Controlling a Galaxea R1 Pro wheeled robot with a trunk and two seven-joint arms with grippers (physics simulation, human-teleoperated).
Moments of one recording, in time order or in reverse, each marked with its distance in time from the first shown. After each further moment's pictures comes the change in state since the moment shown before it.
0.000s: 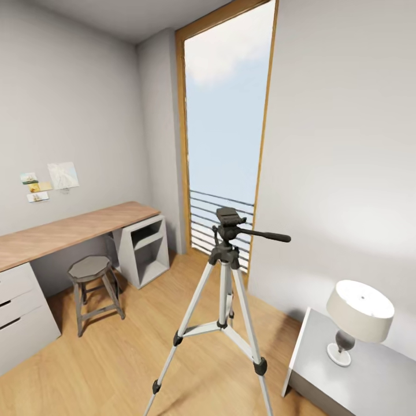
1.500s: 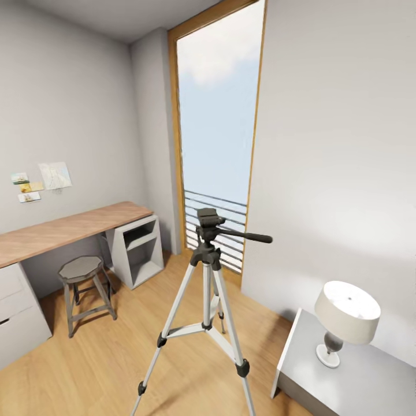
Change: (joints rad) left arm 0.000 0.000 0.000 0.000 0.010 0.000 0.001; right arm 0.000 -0.002 0.000 0.000 0.000 0.001 0.002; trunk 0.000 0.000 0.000
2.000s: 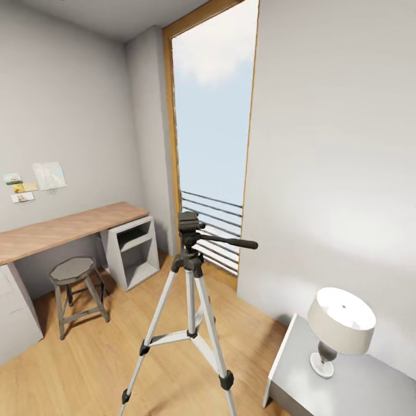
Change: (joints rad) left arm 0.000 0.000 0.000 0.000 0.000 0.000 -0.001; right arm 0.000 0.003 0.000 0.000 0.000 0.000 0.000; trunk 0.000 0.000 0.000
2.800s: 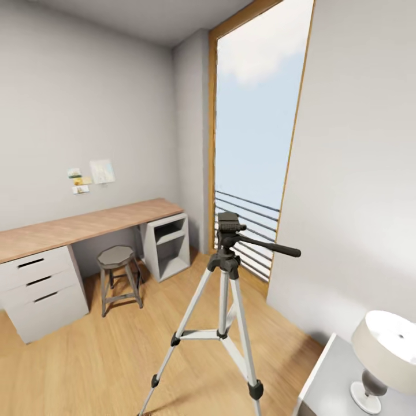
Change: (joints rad) left arm 0.000 0.000 0.000 0.000 0.000 0.000 0.001; right arm 0.000 -0.001 0.000 0.000 0.000 -0.001 -0.001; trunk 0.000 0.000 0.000
